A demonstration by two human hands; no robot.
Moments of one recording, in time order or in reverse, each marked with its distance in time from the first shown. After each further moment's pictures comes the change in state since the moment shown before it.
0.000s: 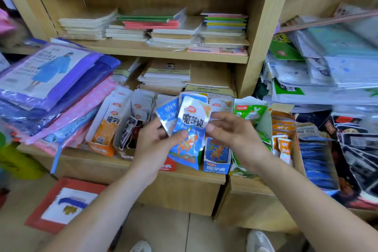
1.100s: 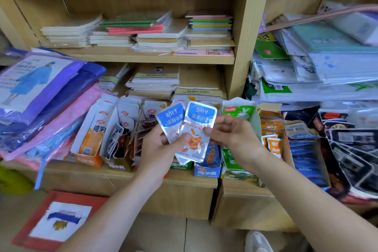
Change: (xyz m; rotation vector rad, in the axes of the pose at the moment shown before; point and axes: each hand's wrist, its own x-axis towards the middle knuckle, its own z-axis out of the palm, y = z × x) left_hand 0.008 -0.009 0.036 0.052 0.023 0.026; right_hand 0.007 0.005 -0.024 0.030 0.068 -0.001
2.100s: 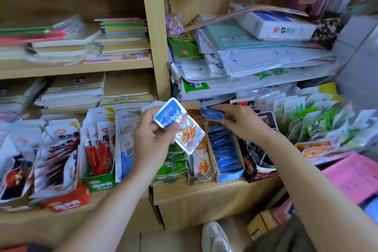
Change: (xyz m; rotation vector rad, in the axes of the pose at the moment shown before) left_hand 0.004 0.005 0.169 0.038 -0.108 0.171; right_hand -0.025 -0.023 -0.228 -1.131 0.144 -0.164
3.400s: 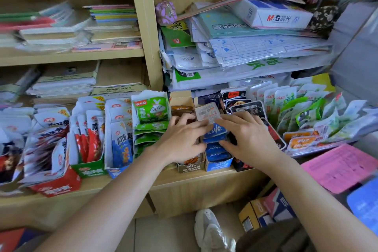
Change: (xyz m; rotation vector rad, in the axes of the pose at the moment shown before) left_hand 0.008 -0.032 0.062 1.167 -0.798 0.507; right_hand -0.082 0.008 0.011 -0.427 0.131 -0.125
